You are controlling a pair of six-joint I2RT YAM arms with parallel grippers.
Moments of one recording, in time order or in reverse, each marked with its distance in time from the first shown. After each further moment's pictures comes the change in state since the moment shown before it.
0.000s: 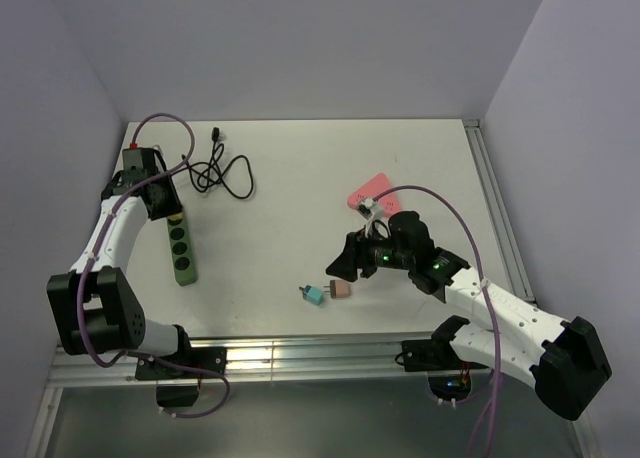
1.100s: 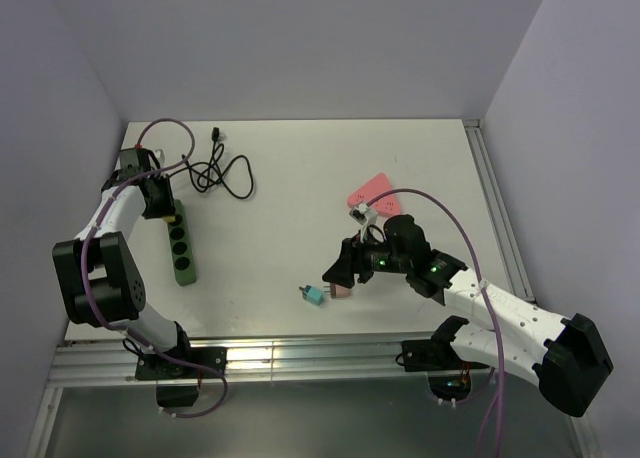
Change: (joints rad) left arm 0.081 0.190 0.031 0.093 0.040 0.199; right arm 0.060 0.000 -0.004 0.007 0.005 -0.001
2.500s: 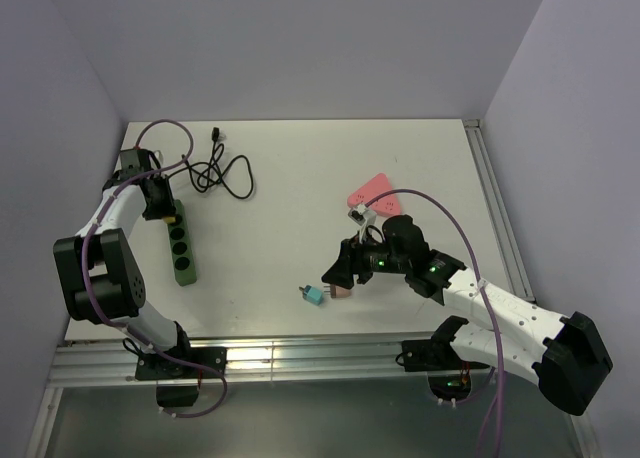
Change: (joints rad) left arm 0.004 0.022 0.000 0.009 -0.017 -0.036; right arm 0.007 0.008 0.000 0.000 0.000 0.000
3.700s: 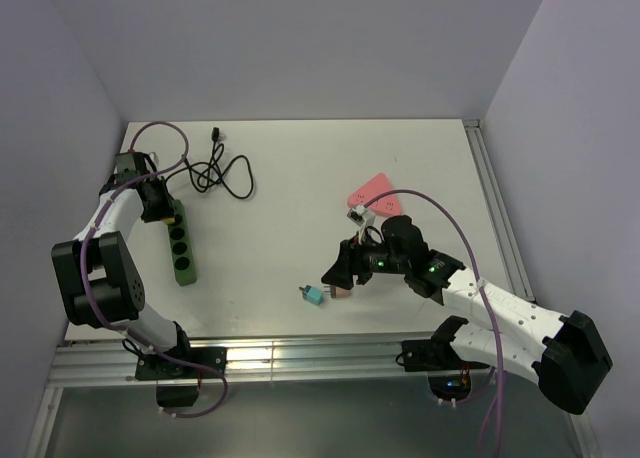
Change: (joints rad) left arm 0.022 -0.021 -0.035 0.028 0.038 -0.032; right arm 0.006 0.006 0.000 0.000 -0.001 0.000
